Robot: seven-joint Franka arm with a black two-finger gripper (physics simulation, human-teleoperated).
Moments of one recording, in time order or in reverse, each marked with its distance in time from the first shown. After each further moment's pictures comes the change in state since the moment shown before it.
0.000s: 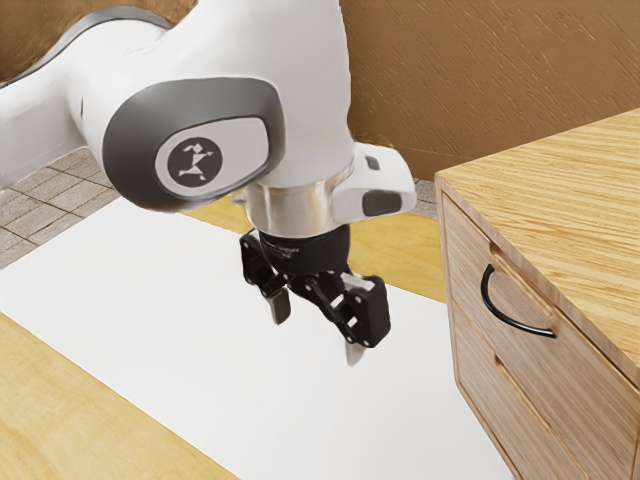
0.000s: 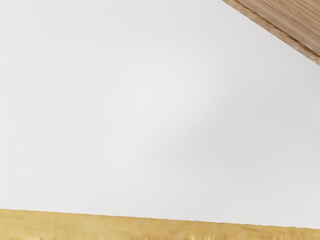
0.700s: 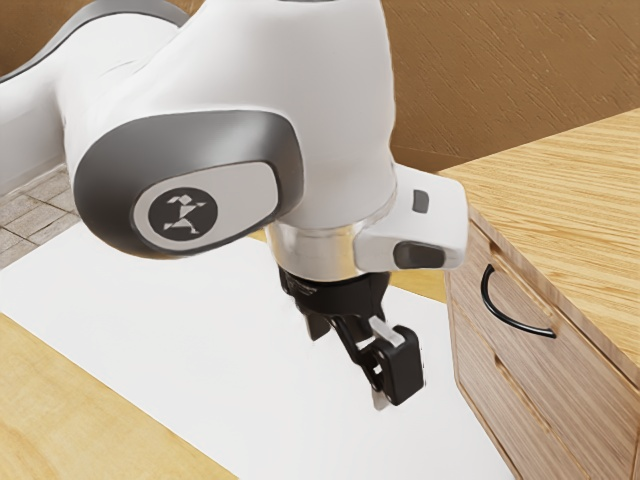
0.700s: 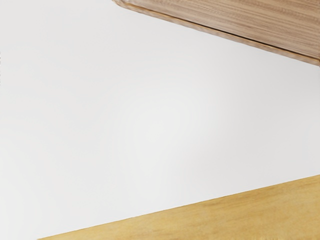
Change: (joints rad) arm -0.228 -0.020 0.048 -0.004 0.058 0.017 0.079
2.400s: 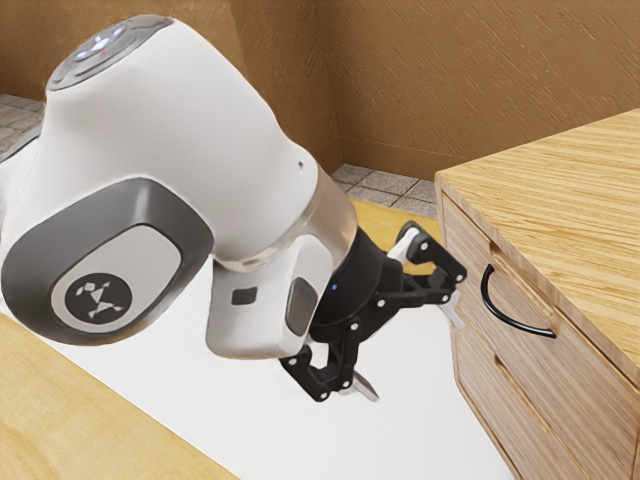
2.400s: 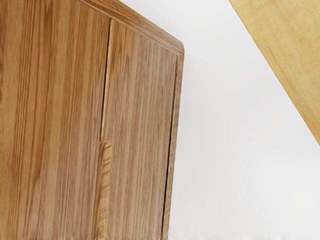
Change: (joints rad) arm -0.043 -0.219 0.085 -0.343 -0.200 0.582 1.874
